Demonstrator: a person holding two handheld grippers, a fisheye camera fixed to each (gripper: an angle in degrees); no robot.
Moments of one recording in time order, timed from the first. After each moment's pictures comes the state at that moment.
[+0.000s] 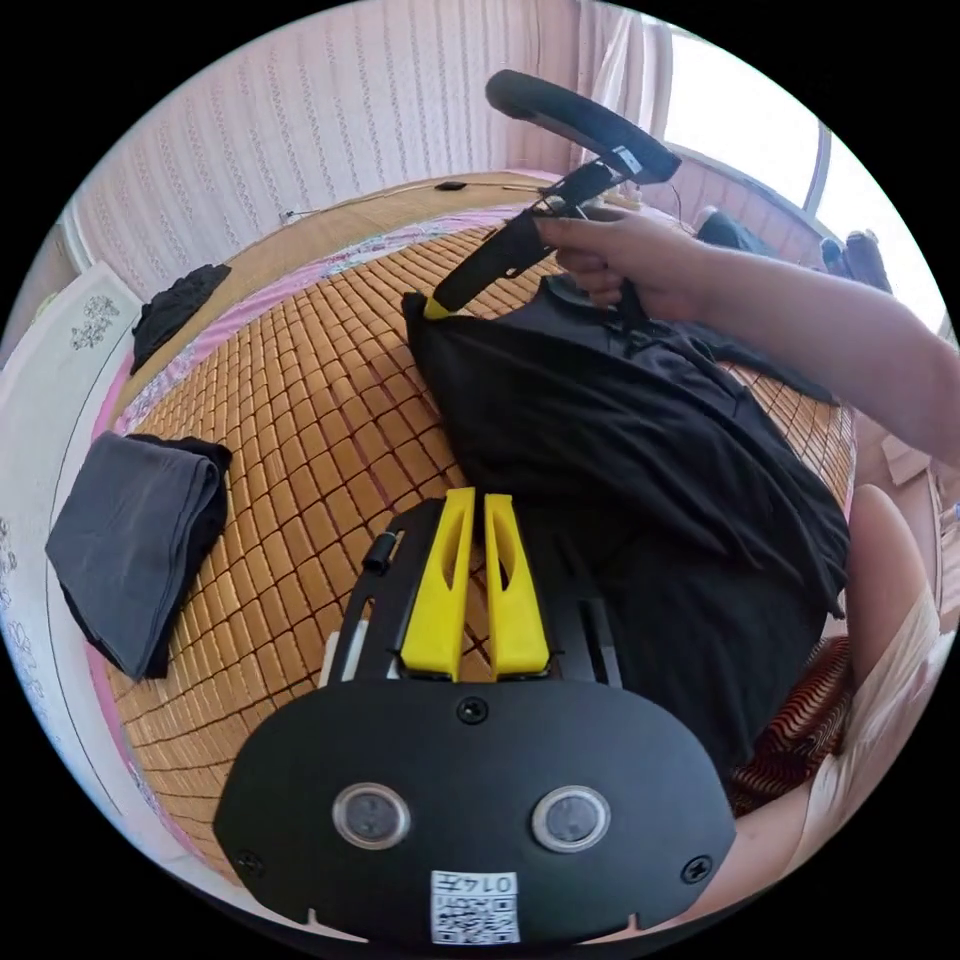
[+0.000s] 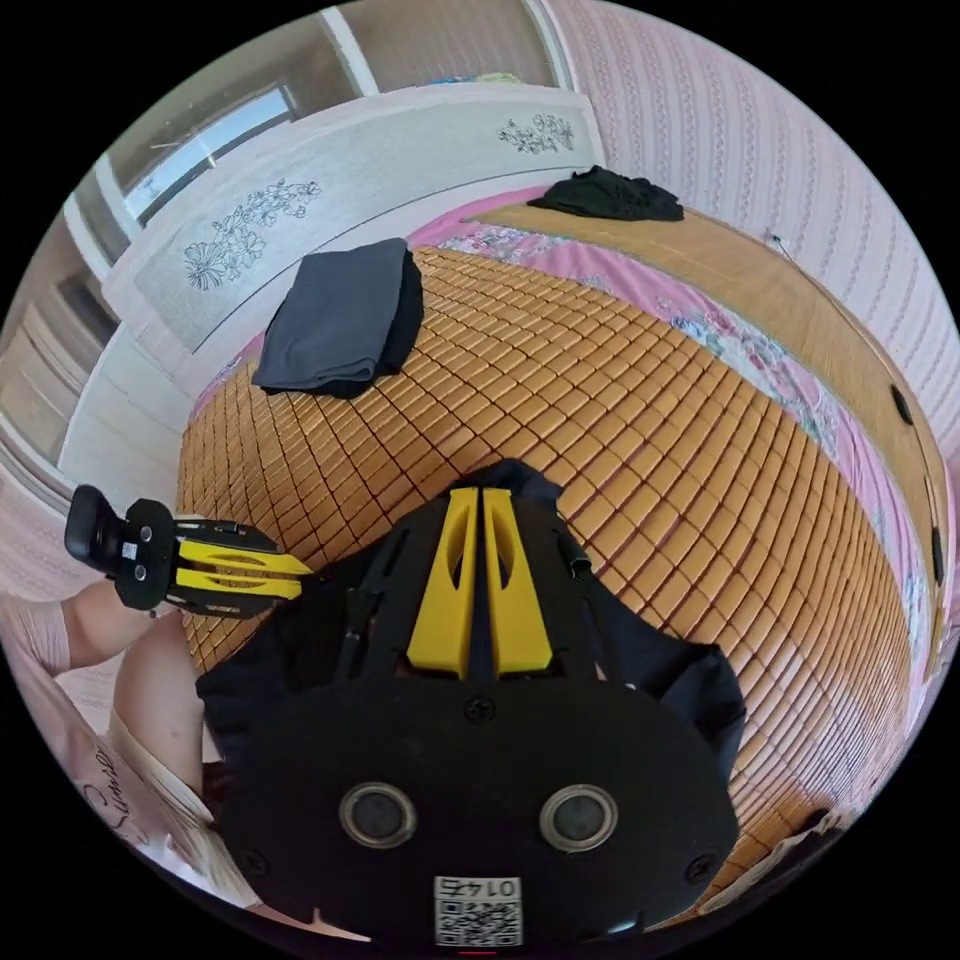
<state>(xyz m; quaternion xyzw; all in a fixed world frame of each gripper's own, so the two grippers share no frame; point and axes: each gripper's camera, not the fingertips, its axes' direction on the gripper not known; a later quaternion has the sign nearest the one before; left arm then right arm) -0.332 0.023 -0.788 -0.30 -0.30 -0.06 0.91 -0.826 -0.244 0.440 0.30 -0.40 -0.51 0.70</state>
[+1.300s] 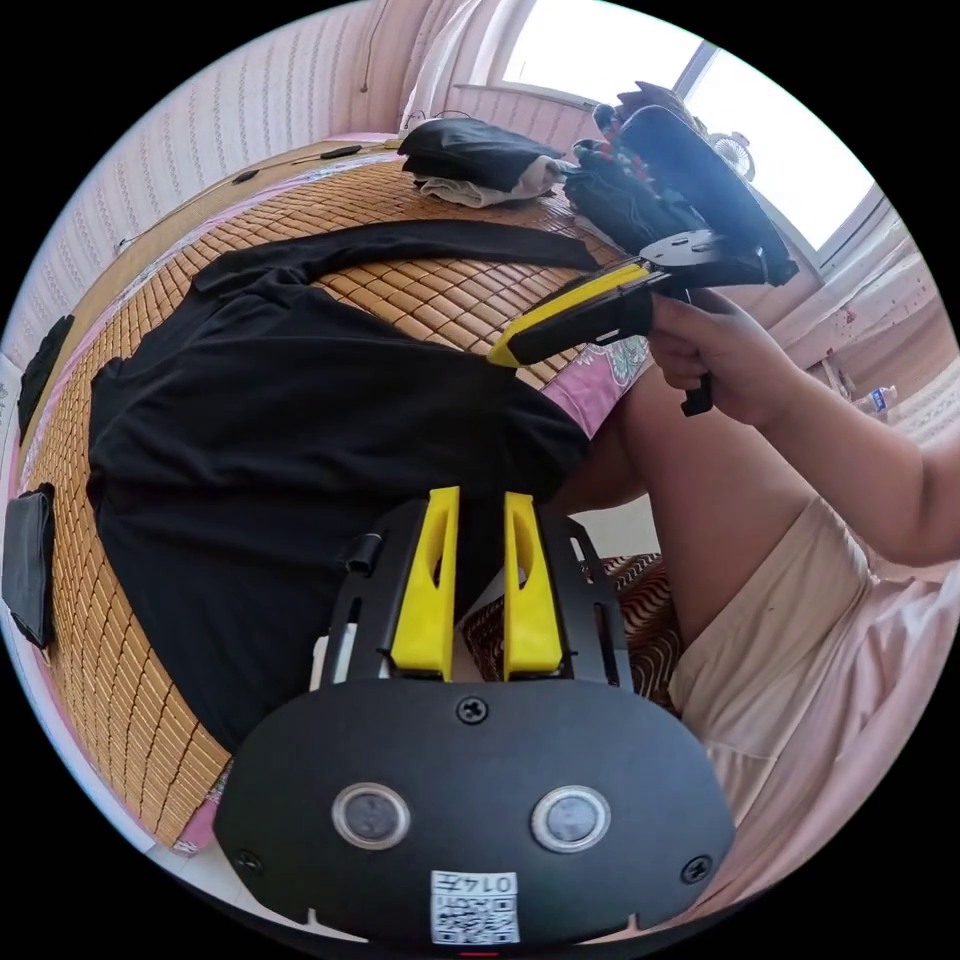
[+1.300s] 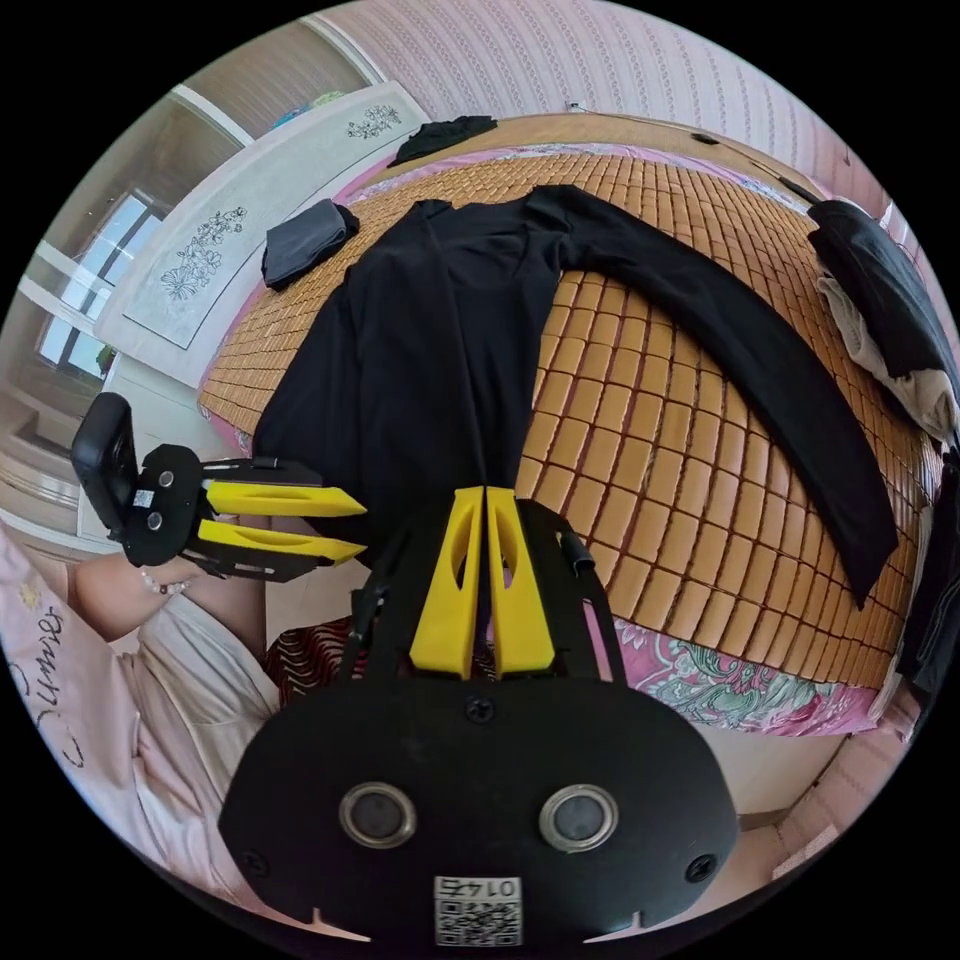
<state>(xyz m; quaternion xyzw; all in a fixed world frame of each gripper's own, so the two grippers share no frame) -0.069 0.130 -0.532 -0.37 -0.13 -0.03 0.92 -0.399 0.081 0.491 0.16 -0.43 -0.34 0.82</state>
